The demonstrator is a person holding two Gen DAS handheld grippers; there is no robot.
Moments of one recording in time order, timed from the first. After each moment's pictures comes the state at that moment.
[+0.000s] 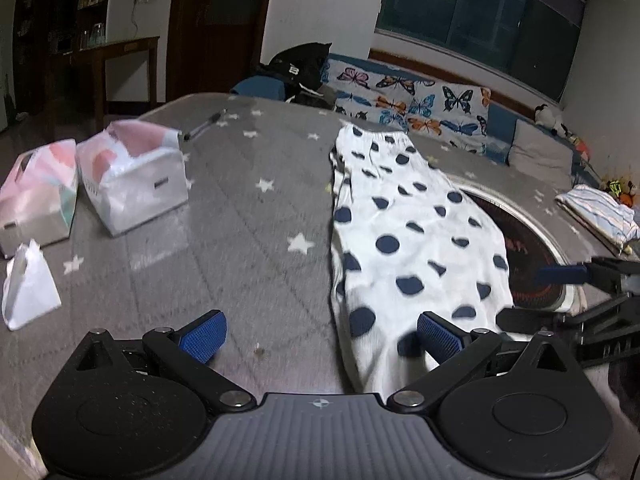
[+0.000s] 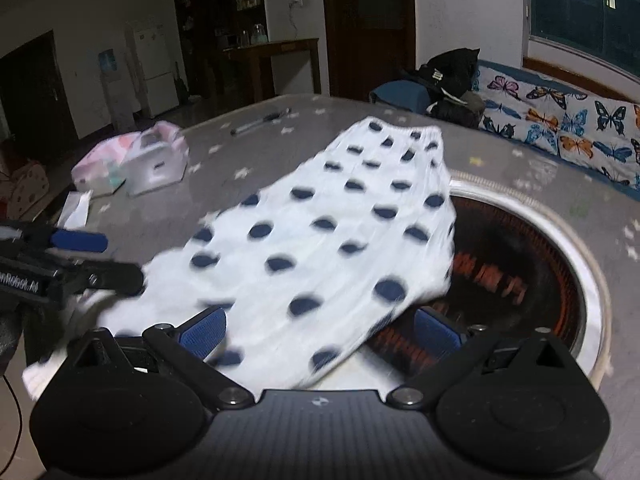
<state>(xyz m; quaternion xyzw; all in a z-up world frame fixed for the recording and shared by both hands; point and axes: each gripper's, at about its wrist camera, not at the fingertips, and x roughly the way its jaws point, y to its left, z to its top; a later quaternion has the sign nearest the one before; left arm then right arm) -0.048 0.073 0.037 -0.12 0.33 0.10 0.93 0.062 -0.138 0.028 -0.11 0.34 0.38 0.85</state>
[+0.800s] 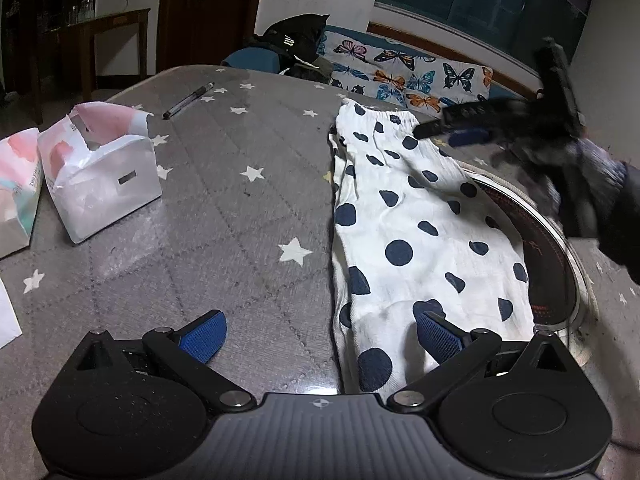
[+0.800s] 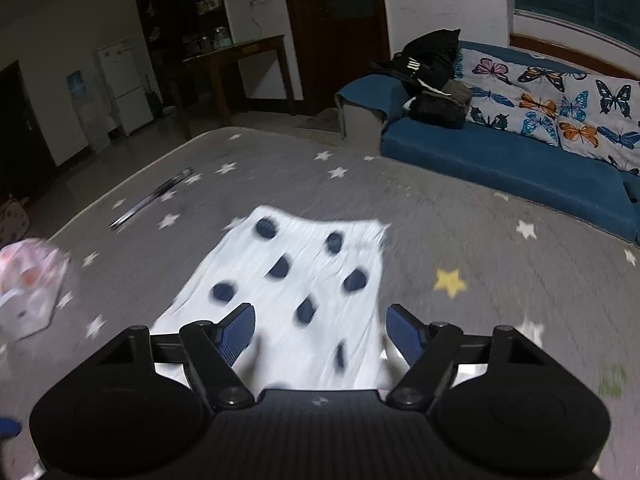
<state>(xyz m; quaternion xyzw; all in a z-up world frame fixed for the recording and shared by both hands) -0.004 0.087 0.024 -0.14 0.37 0.09 0.91 0.300 -0.064 0.025 -0.07 0.37 0.36 0.85</state>
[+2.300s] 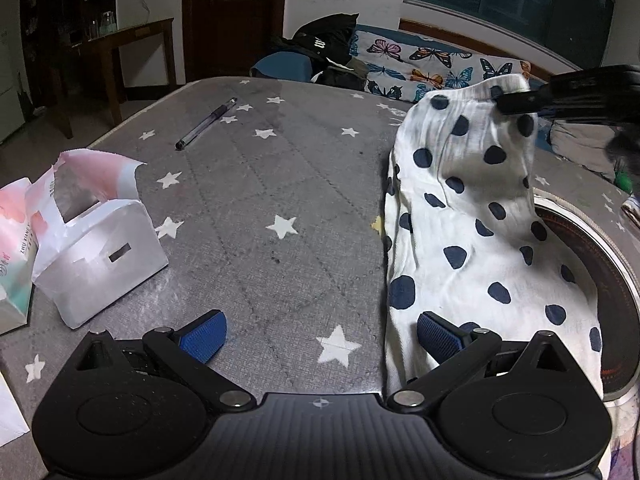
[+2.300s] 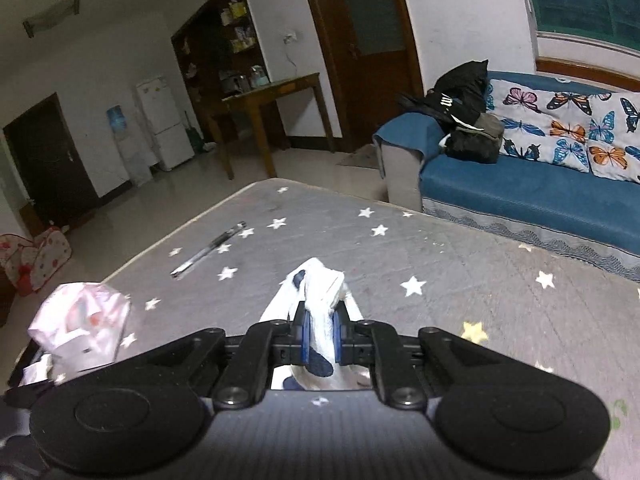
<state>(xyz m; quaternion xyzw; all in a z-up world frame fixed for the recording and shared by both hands) 0.064 0.111 0.019 -0.10 0.38 0.15 0.91 0.280 -0.083 0.077 -0.02 0.33 0.43 0.84</state>
